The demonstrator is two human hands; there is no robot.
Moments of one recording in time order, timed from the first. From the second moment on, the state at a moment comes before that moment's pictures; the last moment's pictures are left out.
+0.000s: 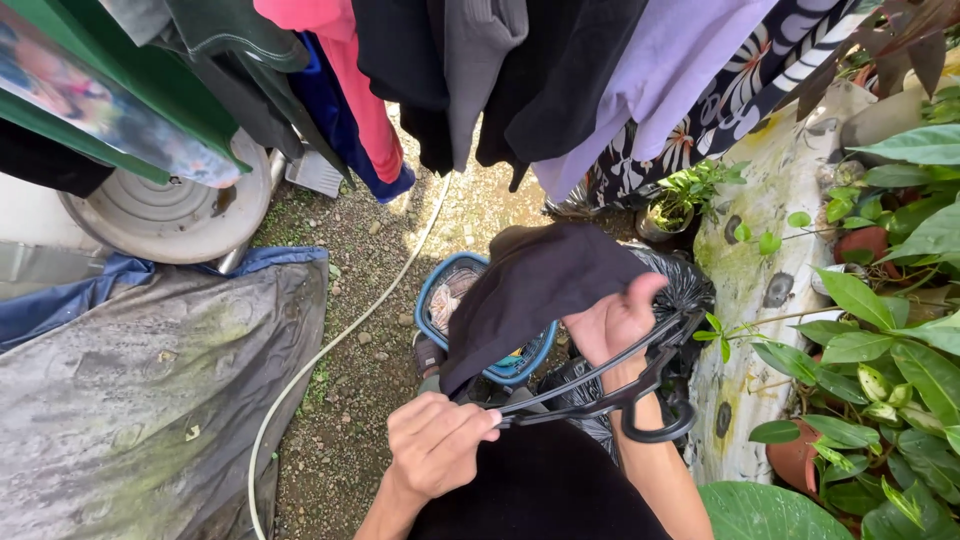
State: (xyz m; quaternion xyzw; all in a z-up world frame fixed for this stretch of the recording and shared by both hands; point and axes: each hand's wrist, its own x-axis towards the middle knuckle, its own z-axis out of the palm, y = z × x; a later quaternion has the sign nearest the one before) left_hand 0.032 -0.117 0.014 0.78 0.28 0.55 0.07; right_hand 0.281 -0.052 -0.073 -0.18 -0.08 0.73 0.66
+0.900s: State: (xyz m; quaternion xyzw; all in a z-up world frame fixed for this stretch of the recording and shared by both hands) left_hand 0.001 -0.090 -0.004 0.73 0.35 0.58 0.05; right_hand 0.298 -0.059 -0.099 -0.57 -0.40 0.57 0.44
